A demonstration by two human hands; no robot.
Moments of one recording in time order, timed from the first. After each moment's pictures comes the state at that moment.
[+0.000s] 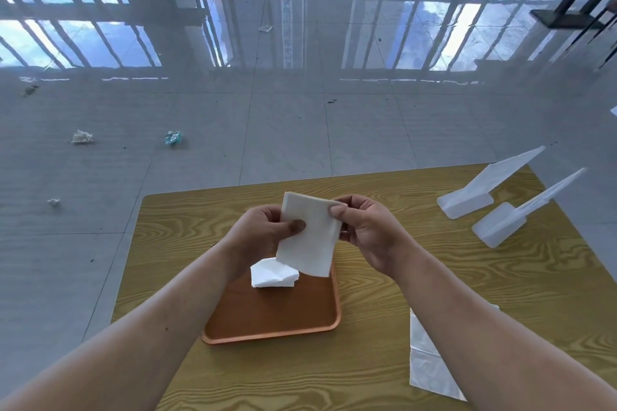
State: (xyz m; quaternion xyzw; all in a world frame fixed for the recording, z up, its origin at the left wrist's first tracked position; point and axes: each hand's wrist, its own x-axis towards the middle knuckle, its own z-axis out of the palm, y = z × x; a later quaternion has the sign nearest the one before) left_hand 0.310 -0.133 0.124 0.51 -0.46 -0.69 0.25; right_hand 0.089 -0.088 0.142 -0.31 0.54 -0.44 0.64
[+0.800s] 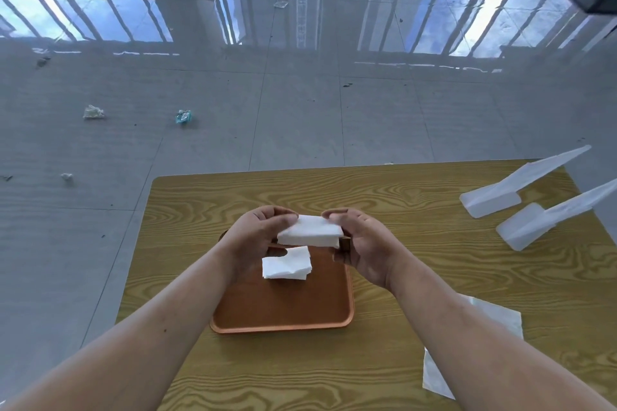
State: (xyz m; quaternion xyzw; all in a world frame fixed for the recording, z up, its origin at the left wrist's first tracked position) left_hand 0.342 -0.135 0.089 0.55 -0.39 -0.70 0.25; right_hand 0.120 -0.095 0.097 -0.22 0.57 -0.36 0.71
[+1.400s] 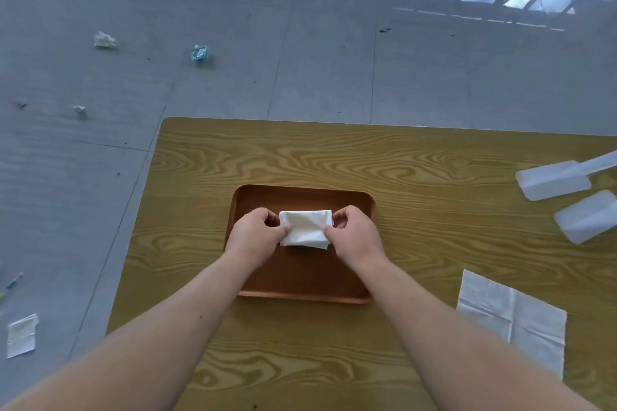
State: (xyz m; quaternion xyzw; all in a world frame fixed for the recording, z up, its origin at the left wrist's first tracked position) left_hand 0.378 -0.105 -0.030 0.76 -0.47 -0.45 0.10; right_hand 0.178 -0.094 -0.012 -0.46 0.76 -0.13 0.44
